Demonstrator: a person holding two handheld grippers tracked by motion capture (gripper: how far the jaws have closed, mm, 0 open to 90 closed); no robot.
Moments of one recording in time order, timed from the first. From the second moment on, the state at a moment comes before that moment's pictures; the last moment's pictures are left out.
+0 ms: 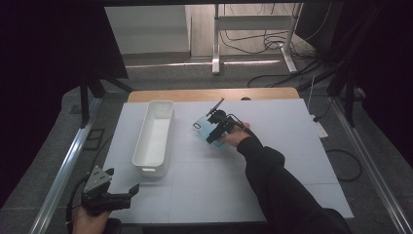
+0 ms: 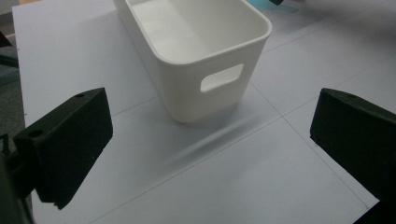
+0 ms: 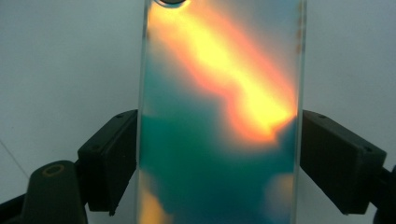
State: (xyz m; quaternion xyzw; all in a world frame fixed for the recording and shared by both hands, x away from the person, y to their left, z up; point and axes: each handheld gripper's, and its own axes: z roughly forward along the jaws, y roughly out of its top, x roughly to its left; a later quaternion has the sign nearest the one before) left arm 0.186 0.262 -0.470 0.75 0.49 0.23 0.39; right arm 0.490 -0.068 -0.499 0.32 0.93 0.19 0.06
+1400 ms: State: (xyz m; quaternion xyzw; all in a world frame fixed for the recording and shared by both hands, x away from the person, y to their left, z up) left arm 0.188 0.260 -0.470 0.76 0.48 0.22 0.38; right arm 0.423 -0.142 -0.458 0.31 0.90 0.30 0.07
